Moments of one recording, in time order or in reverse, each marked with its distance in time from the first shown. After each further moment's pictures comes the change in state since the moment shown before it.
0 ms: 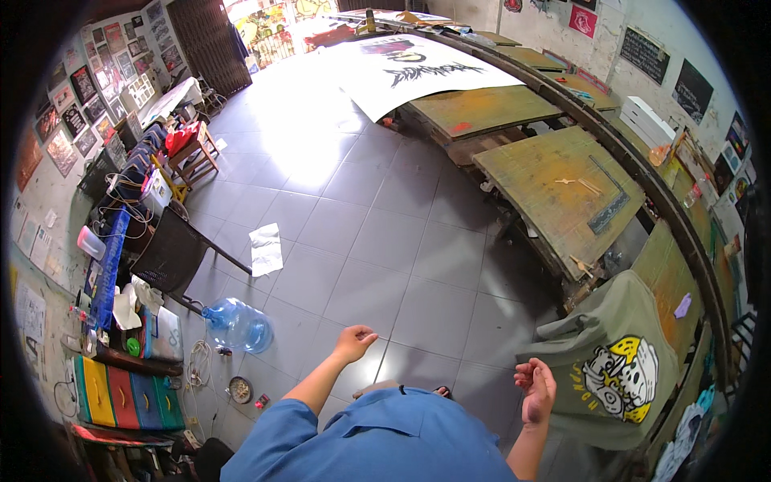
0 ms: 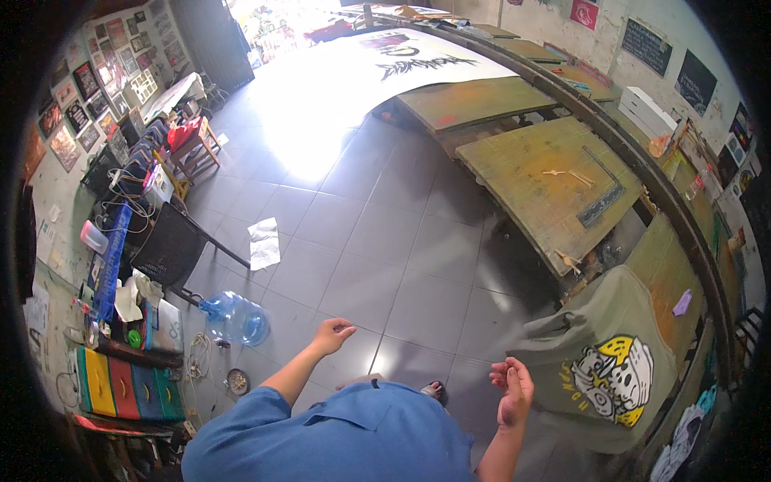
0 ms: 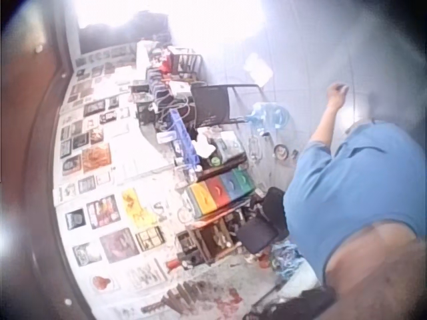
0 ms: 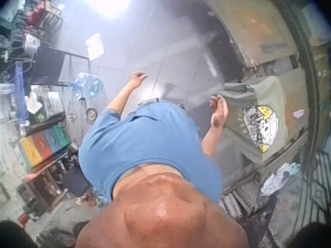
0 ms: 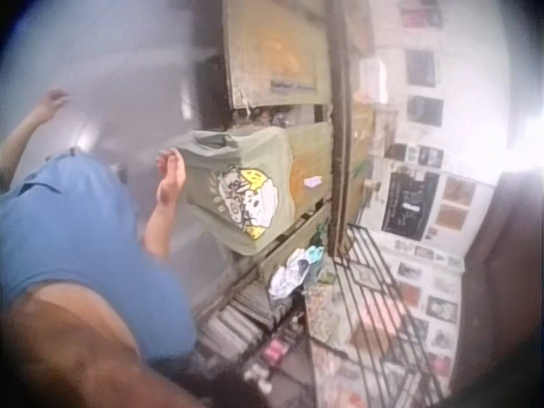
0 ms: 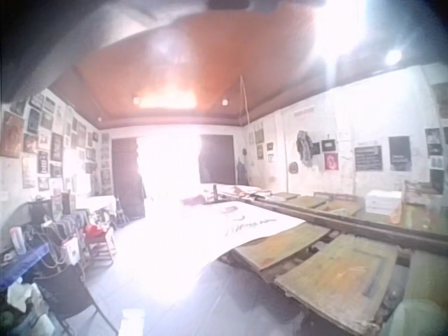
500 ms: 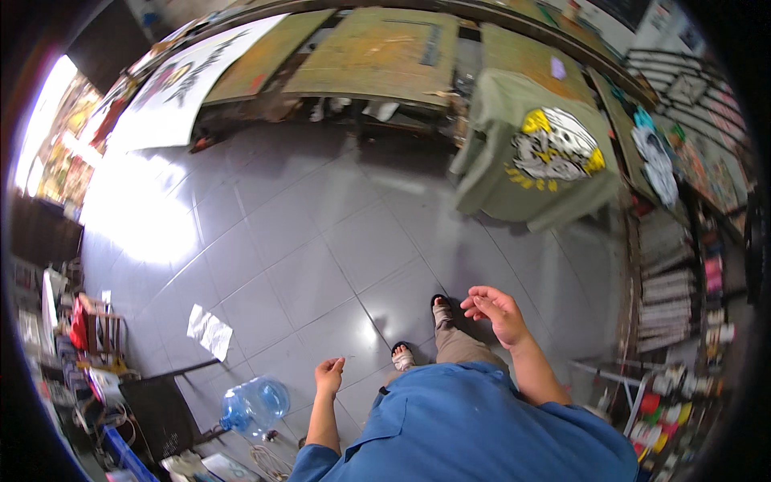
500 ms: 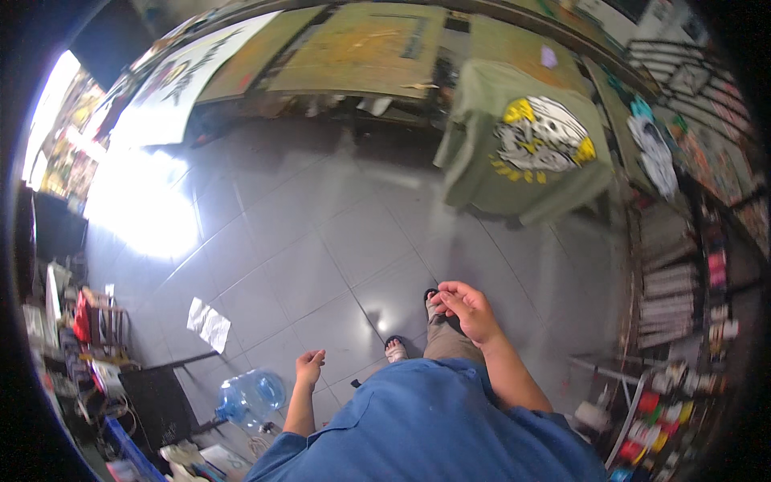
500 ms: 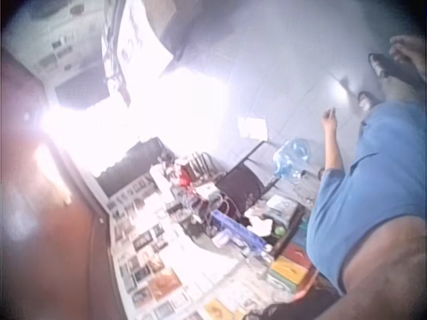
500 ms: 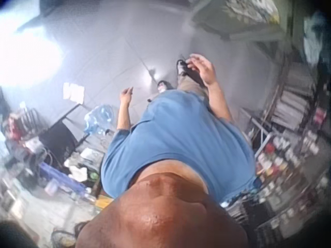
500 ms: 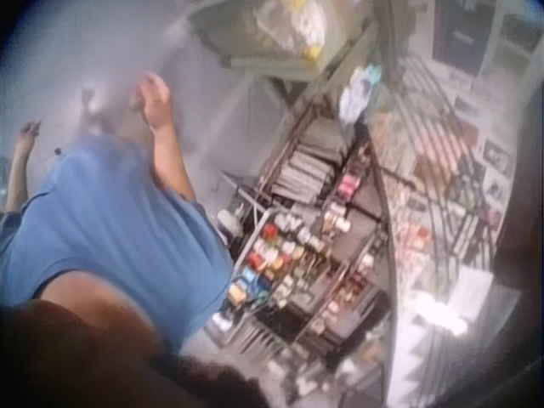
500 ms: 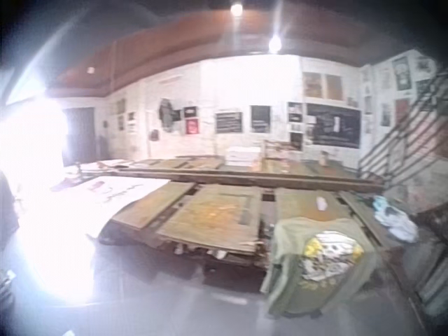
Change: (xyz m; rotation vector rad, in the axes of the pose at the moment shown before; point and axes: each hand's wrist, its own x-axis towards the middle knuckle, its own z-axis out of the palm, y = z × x) left_hand -0.060 -0.141 -0.061 -0.013 -0.350 -0.266; right_hand -0.172 0.058 0.086 -0.075 0.242 0.142
